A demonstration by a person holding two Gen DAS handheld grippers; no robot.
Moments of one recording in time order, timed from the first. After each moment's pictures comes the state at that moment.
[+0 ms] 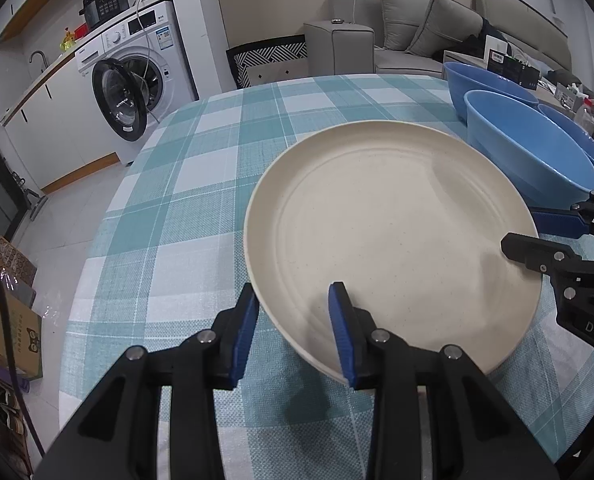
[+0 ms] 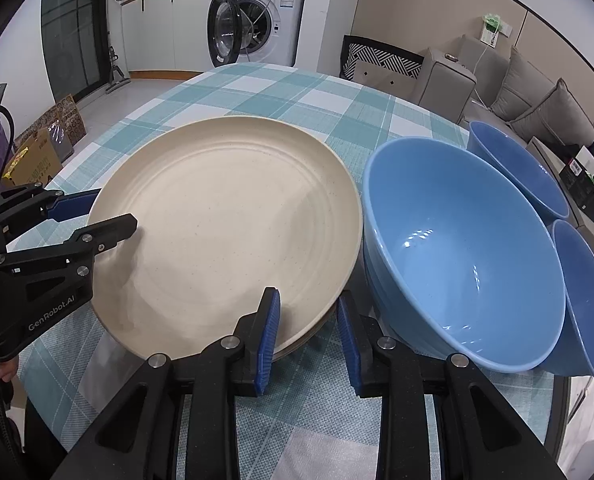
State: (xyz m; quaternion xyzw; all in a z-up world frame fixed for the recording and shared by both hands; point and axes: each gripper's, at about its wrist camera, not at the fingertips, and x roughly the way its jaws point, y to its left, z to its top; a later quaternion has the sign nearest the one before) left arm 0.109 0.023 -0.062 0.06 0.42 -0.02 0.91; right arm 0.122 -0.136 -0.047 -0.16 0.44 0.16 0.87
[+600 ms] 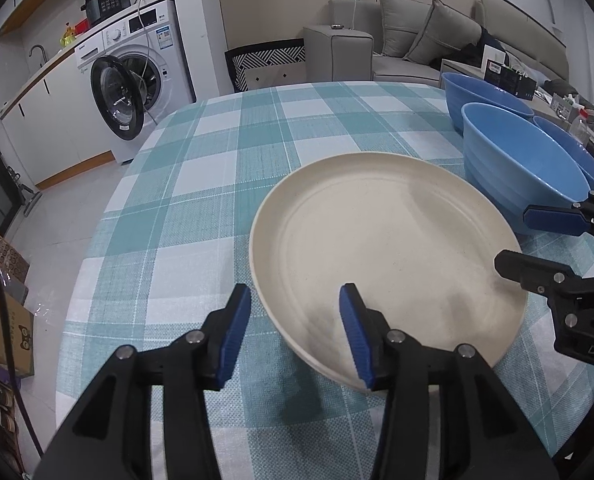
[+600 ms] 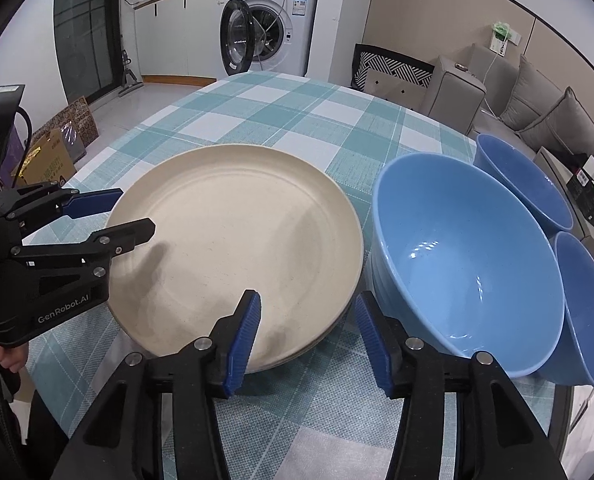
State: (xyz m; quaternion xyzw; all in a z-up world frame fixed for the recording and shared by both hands) left arm 0.107 0.027 -0.055 0.04 0.41 -0.03 0.91; right arm 0.117 -0.138 -0.036 -0.15 0.43 0.18 0.87
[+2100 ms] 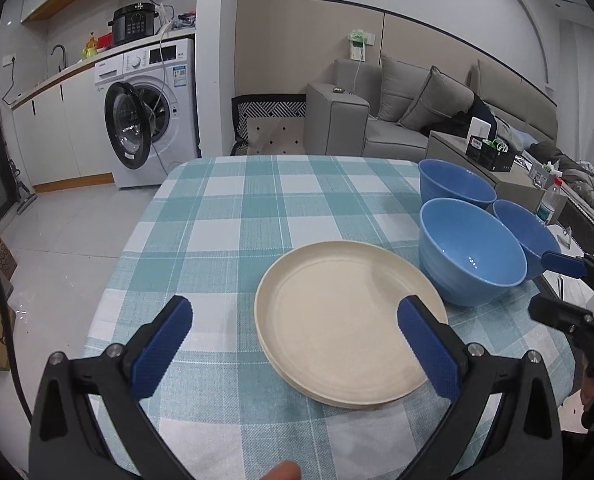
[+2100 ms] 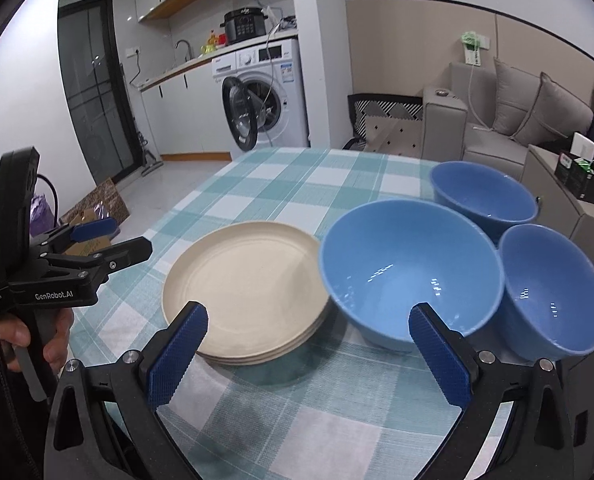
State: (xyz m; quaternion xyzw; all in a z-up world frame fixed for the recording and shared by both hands) left arm 0.069 0.036 0.019 -0.02 0.32 -0.04 0.94; right arm 0.070 -0.224 0.037 -0.03 0.34 0.22 0.91
